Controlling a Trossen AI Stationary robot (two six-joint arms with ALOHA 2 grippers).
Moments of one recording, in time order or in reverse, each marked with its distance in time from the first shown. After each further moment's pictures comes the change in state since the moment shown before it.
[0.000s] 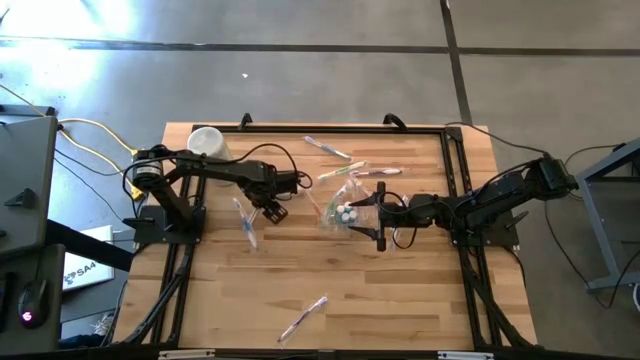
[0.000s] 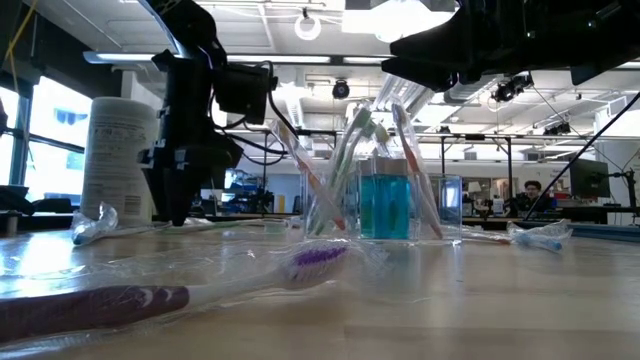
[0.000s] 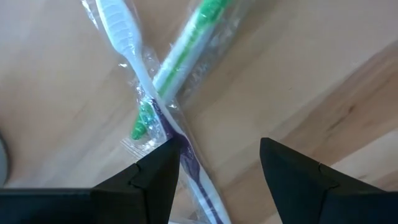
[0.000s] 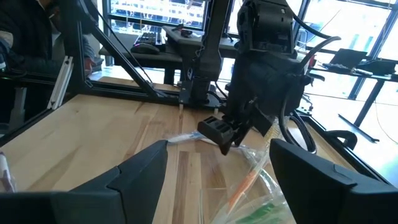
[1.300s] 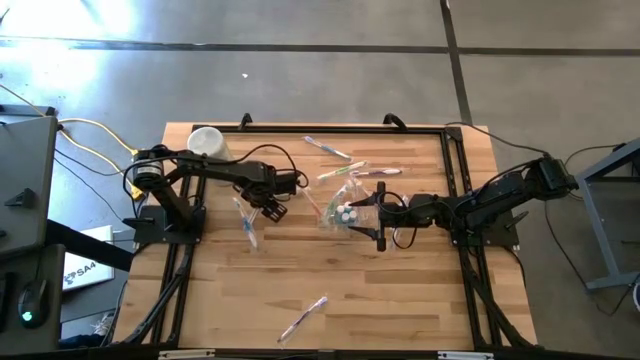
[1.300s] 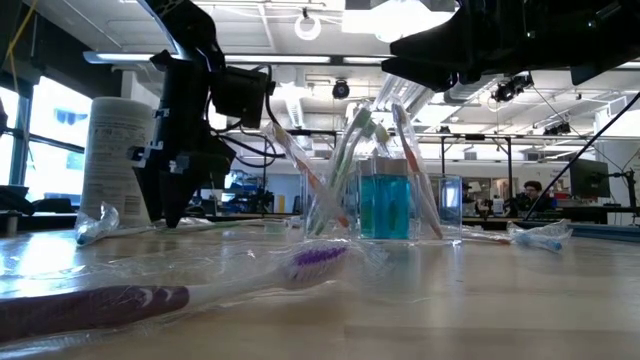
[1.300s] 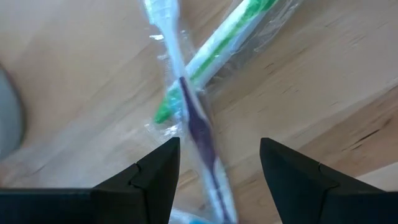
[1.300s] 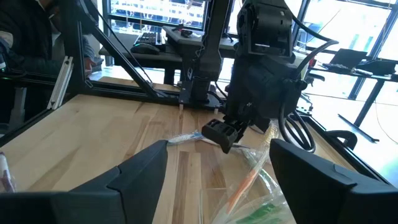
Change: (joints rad) left arm 0.001 0.005 -0.006 -0.036 -0.030 -0.131; right arm 0.000 0.000 0.000 0.000 0.000 0.000
